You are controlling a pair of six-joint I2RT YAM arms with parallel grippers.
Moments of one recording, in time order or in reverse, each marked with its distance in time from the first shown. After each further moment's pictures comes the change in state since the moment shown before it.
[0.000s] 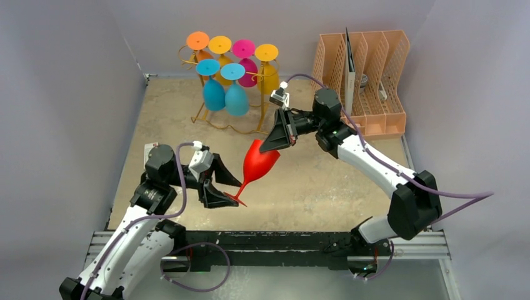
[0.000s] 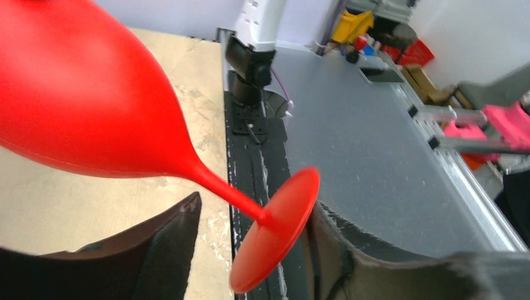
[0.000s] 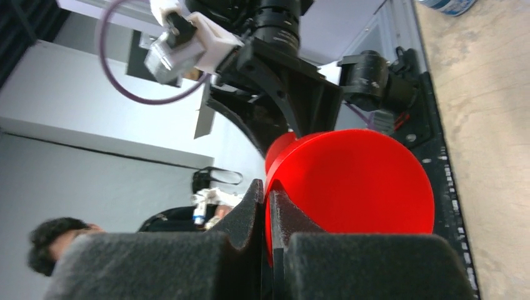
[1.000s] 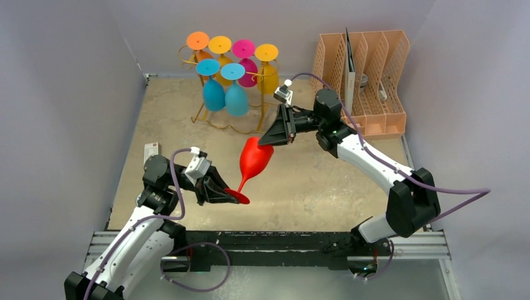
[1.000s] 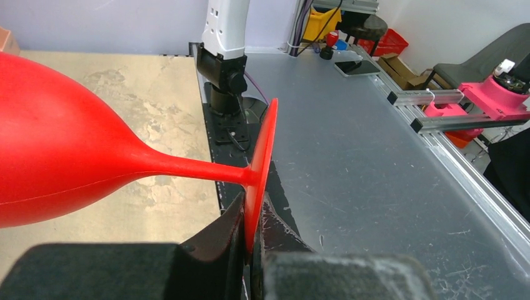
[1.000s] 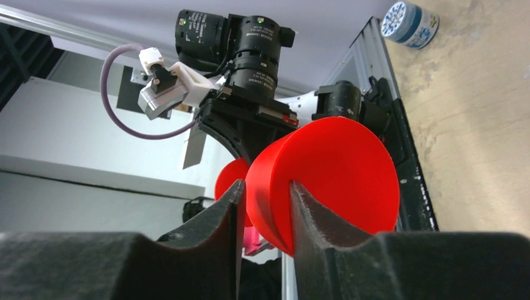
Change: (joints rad) left arm 0.004 0.003 -0.116 0.431 0.081 -0.234; right arm -0.027 0.006 -0.021 -0.013 0.097 -0.044
